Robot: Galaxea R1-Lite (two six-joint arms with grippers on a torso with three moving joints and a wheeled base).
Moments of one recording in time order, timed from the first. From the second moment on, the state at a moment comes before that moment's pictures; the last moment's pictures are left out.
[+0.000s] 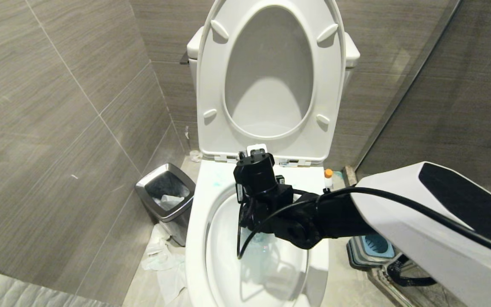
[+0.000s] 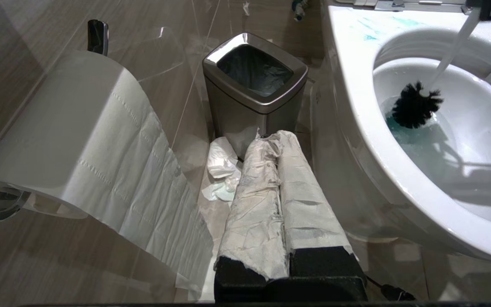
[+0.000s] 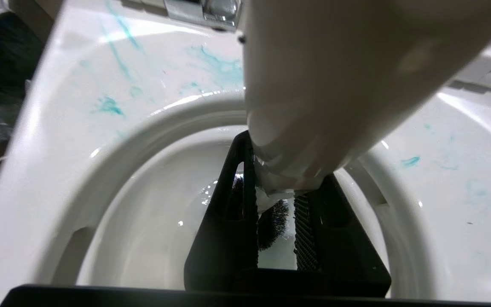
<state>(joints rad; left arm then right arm) 0.00 0.00 0.00 -0.01 0.01 -0.01 0.81 2.36 -1.61 -0.39 -0.69 0.19</state>
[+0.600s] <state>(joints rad) 0.00 0.00 0.00 -0.01 0.01 -0.01 0.84 2.21 -1.57 -0.35 -0.70 0.19</state>
